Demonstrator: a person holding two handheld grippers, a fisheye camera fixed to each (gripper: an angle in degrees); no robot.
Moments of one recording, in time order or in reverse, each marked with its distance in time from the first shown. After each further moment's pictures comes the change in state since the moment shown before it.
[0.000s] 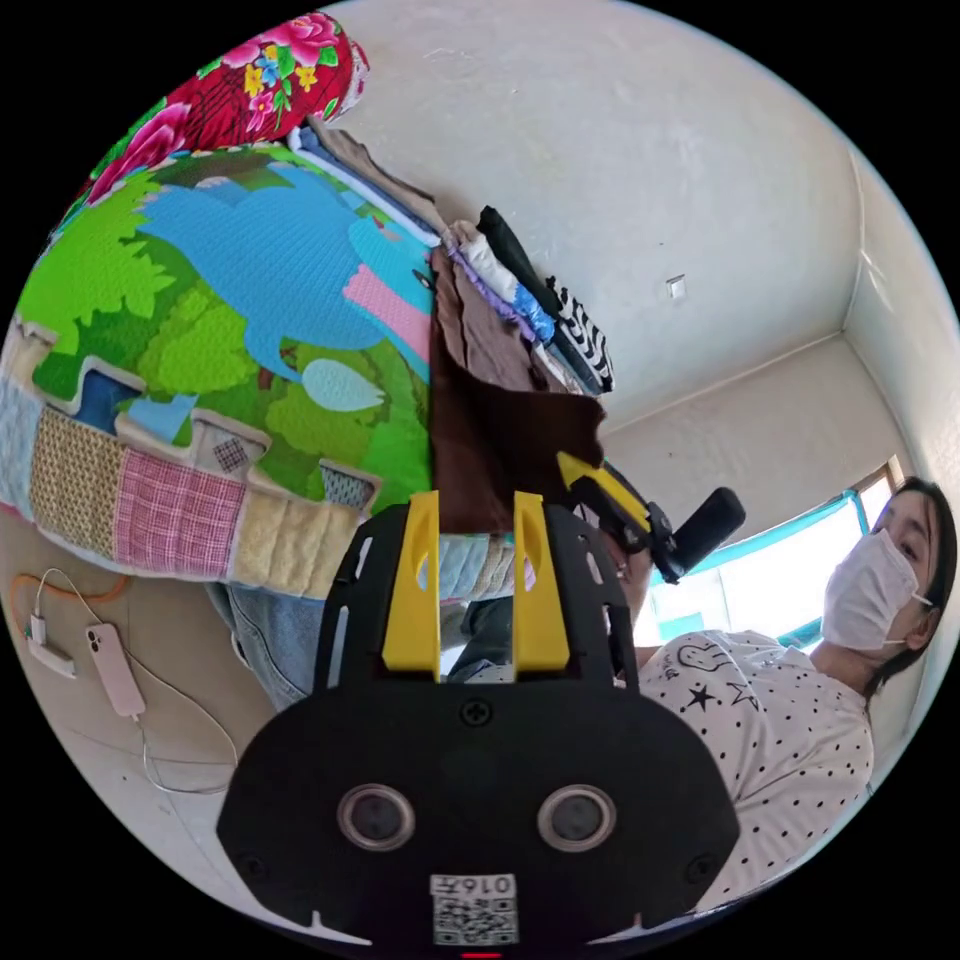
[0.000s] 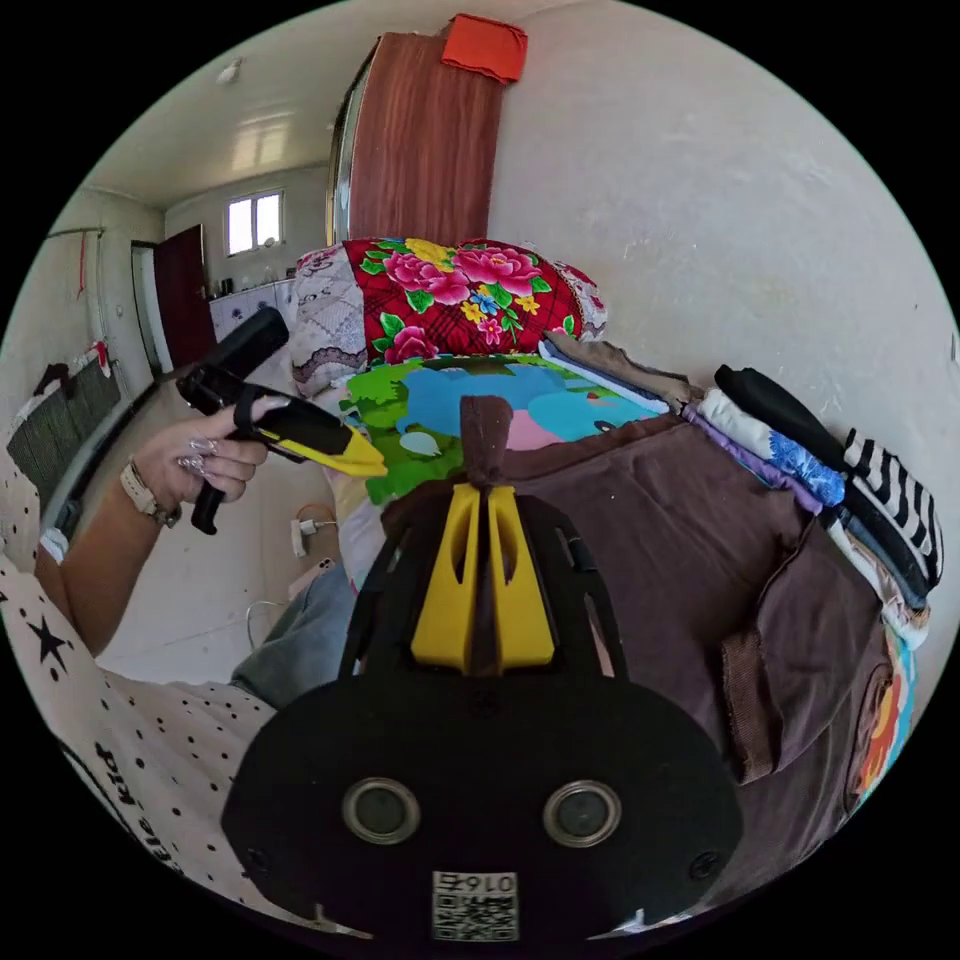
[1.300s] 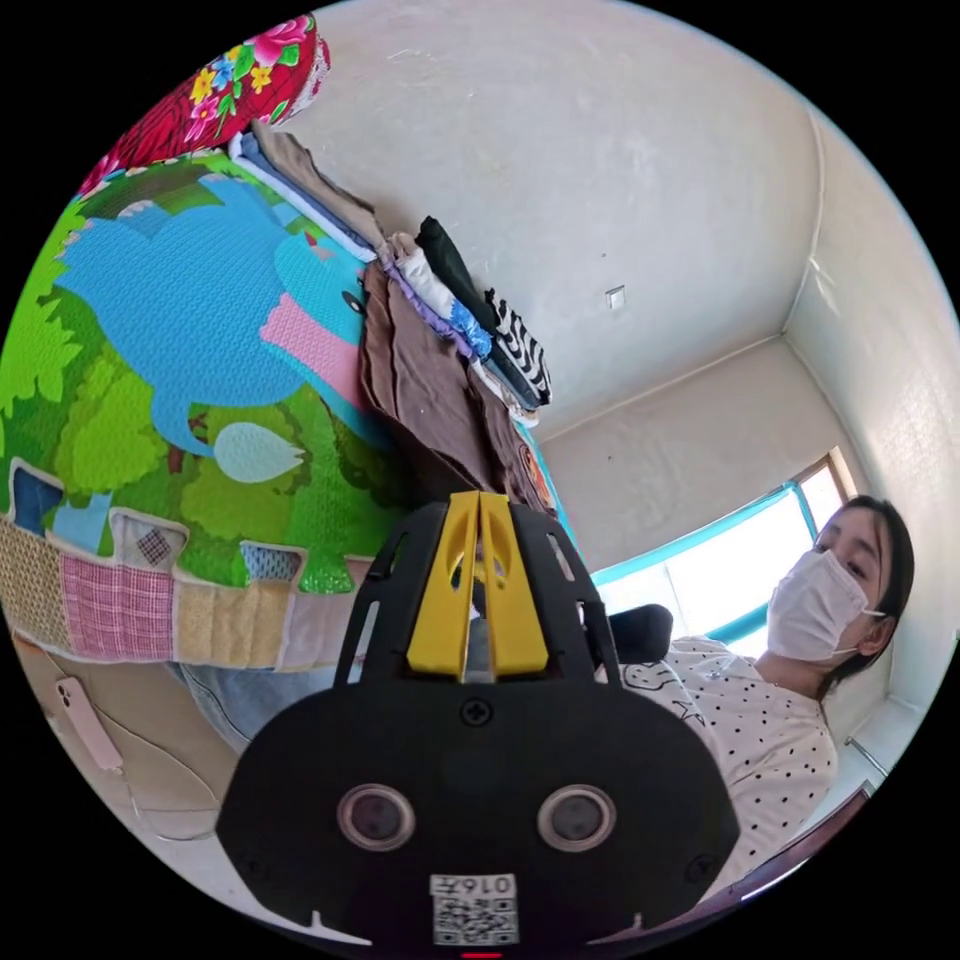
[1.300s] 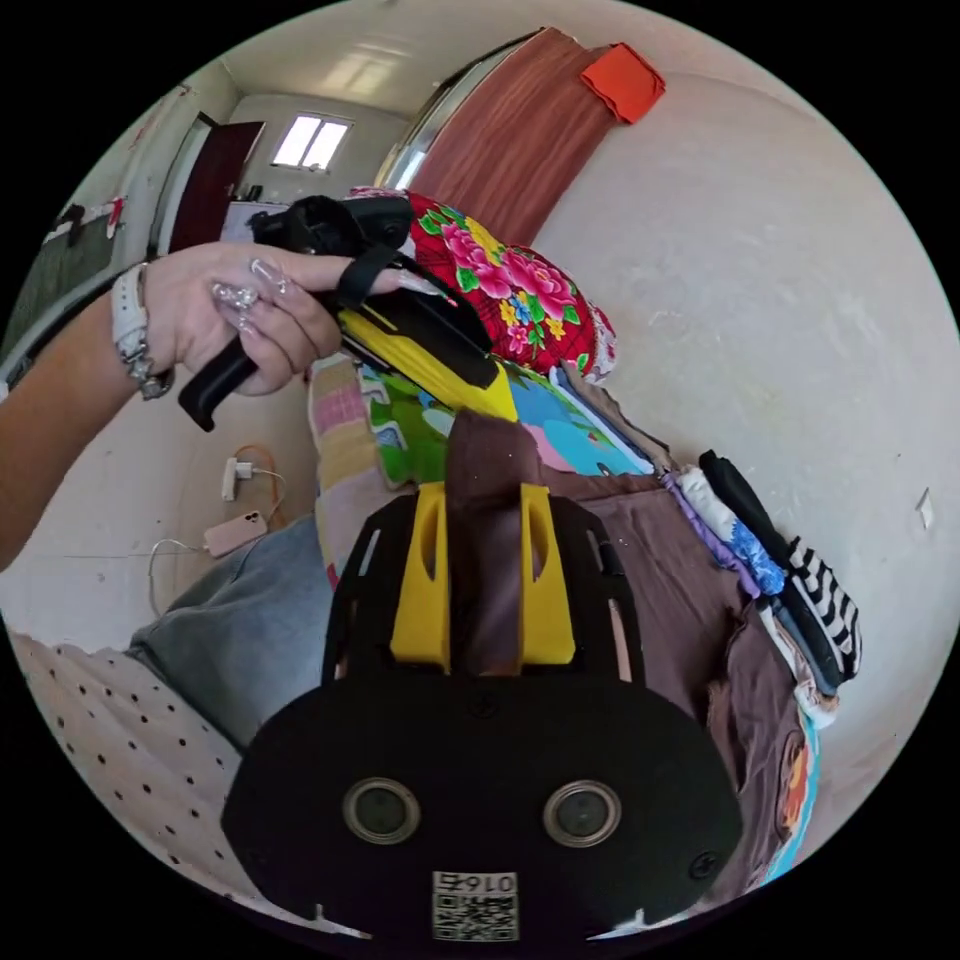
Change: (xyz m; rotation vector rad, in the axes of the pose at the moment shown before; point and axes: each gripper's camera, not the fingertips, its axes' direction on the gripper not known) left arm -0.022 -0.048 -0.023 0.074 0.203 0.062; right arm -0.132 -0.092 0.032 0.021 0.363 -0.266
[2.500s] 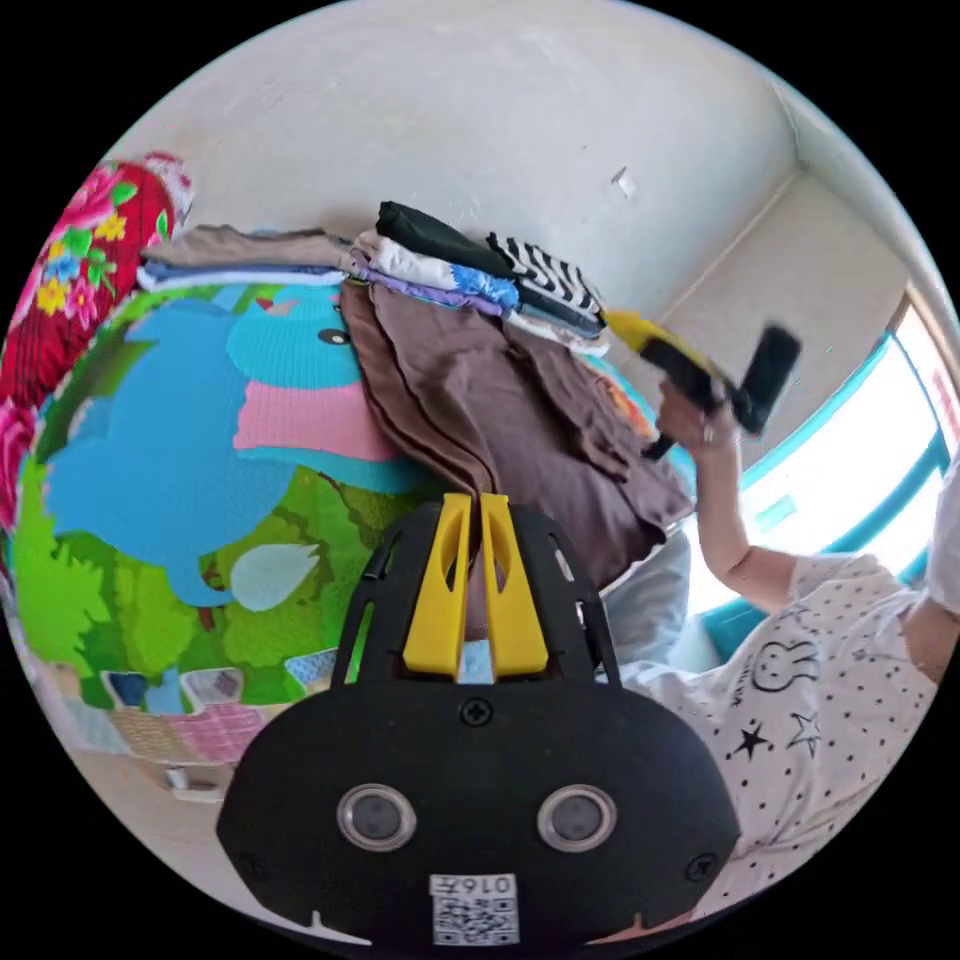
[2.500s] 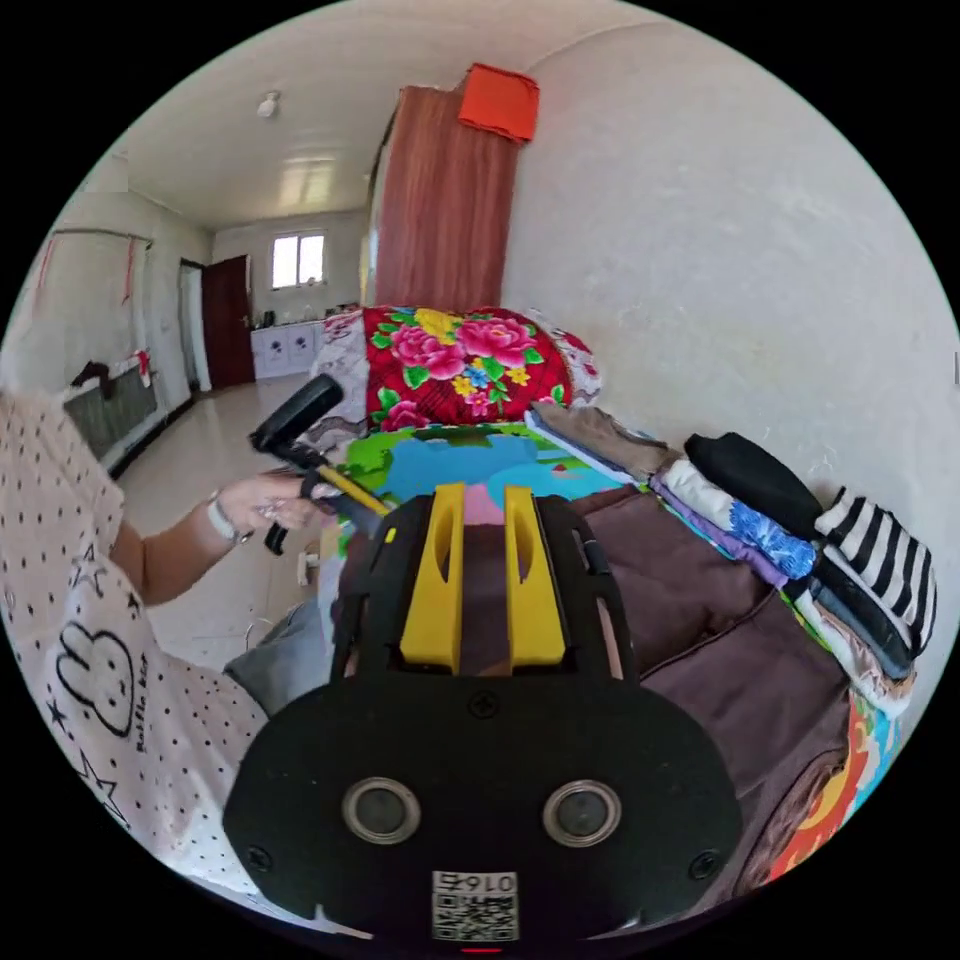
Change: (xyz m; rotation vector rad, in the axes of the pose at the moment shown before) left arm 0.126 -0.051 0.102 -0.211 -0.529 0.414; right arm 0.142 -0.019 0.267 0.092 -0.384 0.302
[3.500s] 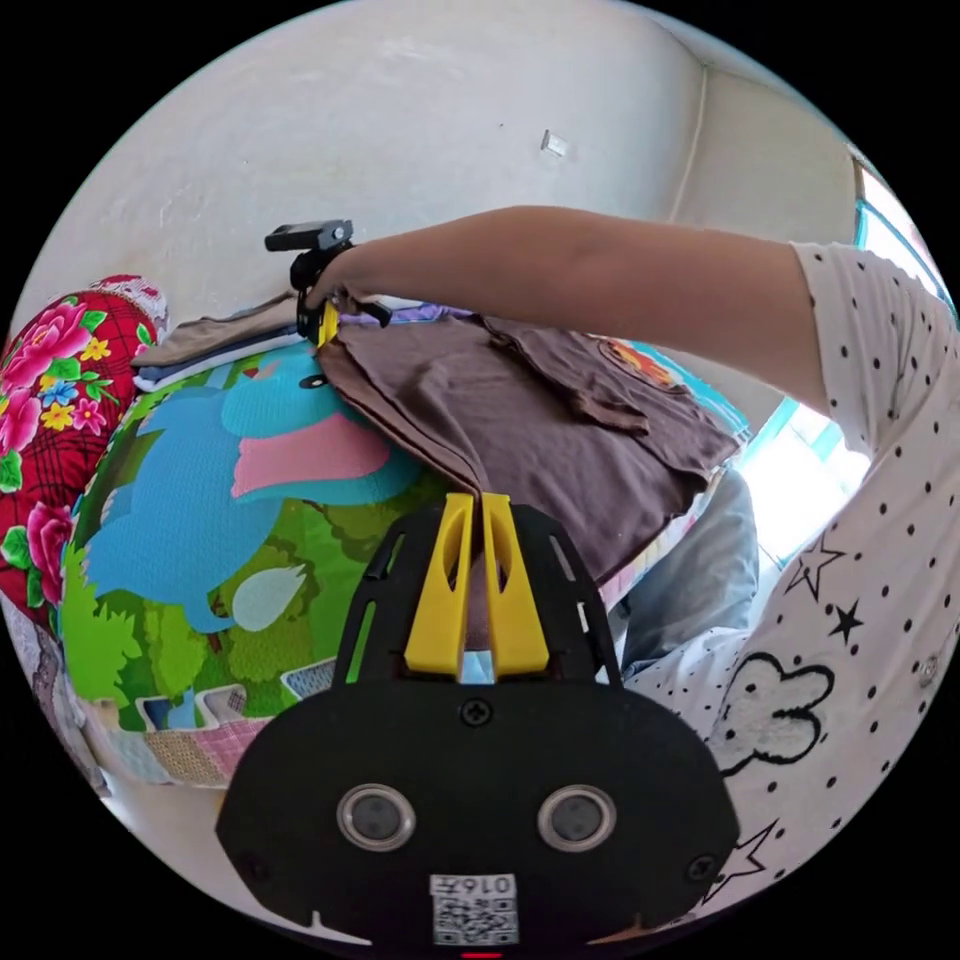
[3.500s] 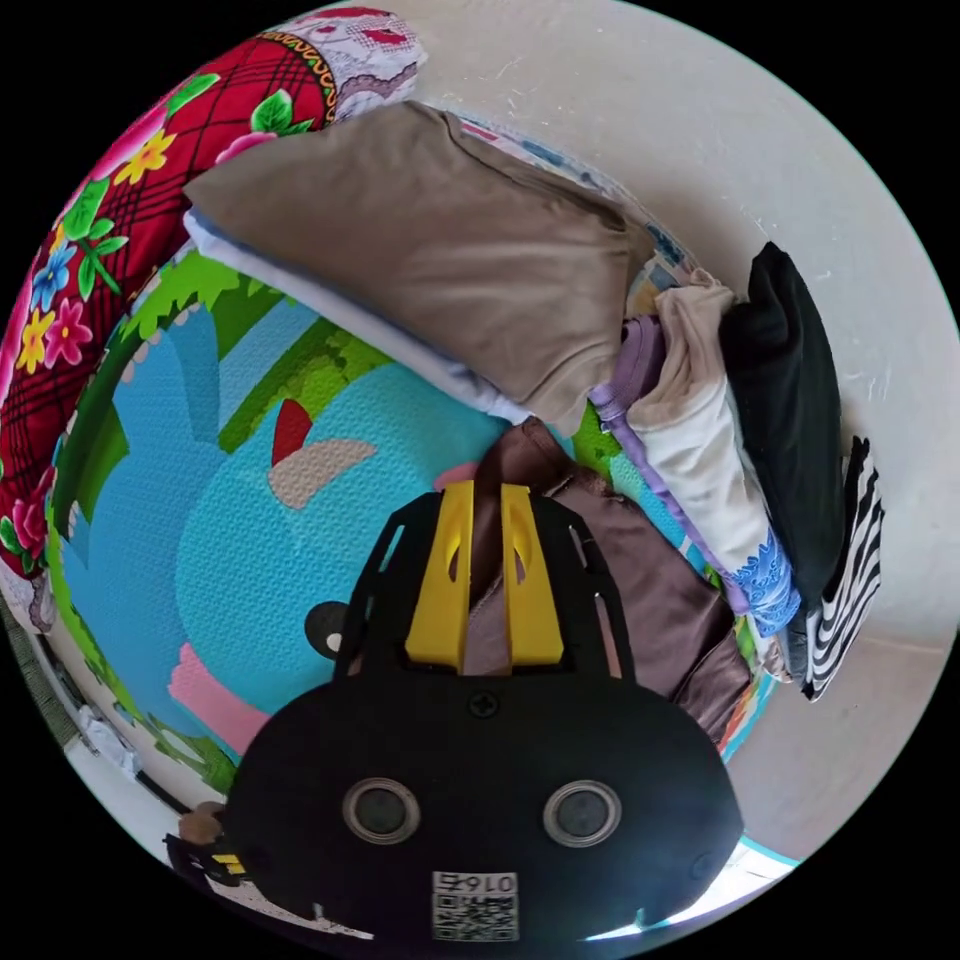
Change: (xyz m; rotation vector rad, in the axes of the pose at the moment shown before) left arm 0.077 -0.032 -0.029 0.099 -0.055 0.162; right arm 0.140 -0.054 0.754 -0.918 0.441 0.213
